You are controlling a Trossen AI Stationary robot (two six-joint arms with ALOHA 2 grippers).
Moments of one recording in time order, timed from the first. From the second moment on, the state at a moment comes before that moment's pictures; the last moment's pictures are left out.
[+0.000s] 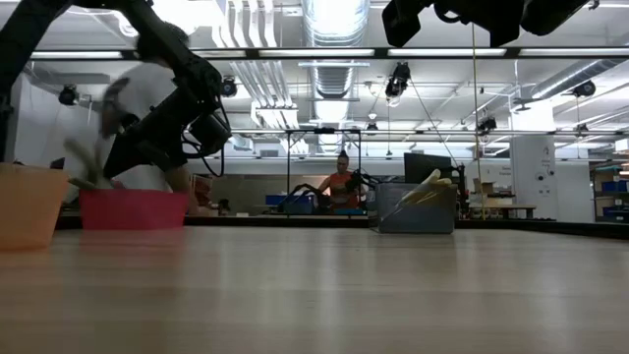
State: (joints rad) left arm 0.86 1.85 1.28 -1.57 -0.44 -0.25; right arm -0.14 1.21 0.73 0.58 -0.71 0.30
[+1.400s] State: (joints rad) left arm -0.43 0.57 0.62 -0.31 -0.51 -0.06; right arm -0.14 0.90 0.43 0.54 -0.55 0.08
